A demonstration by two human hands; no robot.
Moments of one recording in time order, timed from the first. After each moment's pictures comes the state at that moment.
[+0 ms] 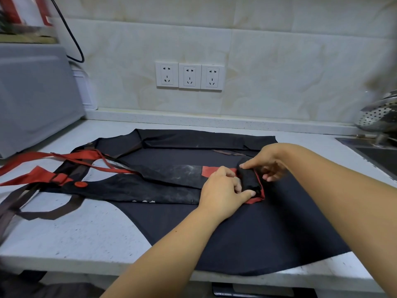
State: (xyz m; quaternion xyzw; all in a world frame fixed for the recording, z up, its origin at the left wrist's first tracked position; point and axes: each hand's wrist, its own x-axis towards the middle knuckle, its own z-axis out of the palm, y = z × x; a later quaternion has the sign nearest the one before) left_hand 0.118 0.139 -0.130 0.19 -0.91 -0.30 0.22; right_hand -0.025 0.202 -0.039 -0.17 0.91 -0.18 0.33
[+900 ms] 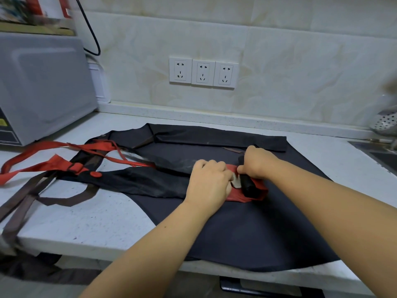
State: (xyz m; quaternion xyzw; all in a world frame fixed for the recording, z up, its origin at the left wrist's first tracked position) left_hand 0.143 0.098 -0.139 0.15 -0.93 0.03 0.32; right_hand 0.020 0.170 -0.060 -0.34 0.94 0.00 0.07
